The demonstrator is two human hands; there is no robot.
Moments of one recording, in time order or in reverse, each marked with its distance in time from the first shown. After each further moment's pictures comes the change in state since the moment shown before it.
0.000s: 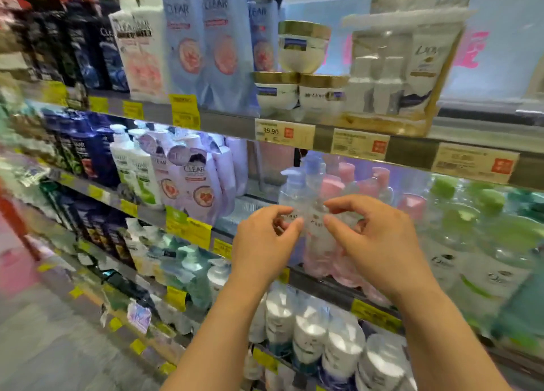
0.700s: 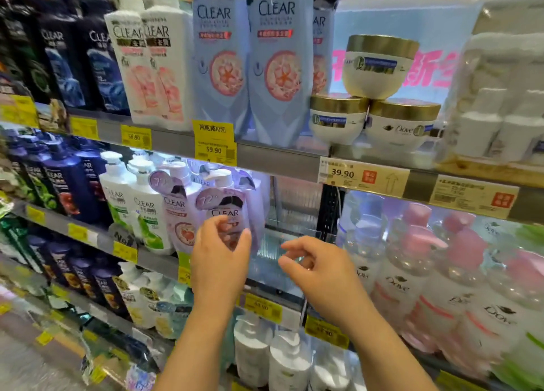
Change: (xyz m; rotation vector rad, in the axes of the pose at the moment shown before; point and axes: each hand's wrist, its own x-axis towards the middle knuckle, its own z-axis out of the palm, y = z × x) left_hand 0.122 -0.132 -0.081 -0.008 0.183 -0.149; right_hand 0.074 -0.039 0.184 0.140 -0.202 0.199
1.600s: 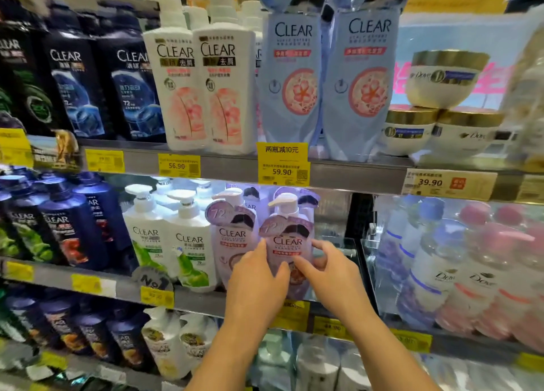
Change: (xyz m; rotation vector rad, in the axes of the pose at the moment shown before) left_hand 0.081 -0.063 -0.047 0.223 -0.501 0.158; right_hand 0.059 -0.029 0.128 0.001 0.266 0.302
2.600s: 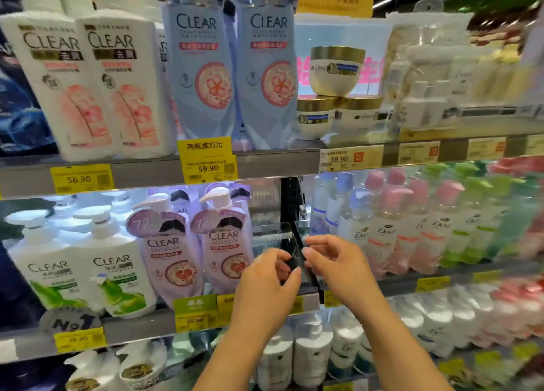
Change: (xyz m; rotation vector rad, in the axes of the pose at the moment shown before) left_hand -0.037 0.037 0.044 -0.282 -0.247 0.360; right_hand -0.056 0.020 -0.073 0.154 0.230 0.109
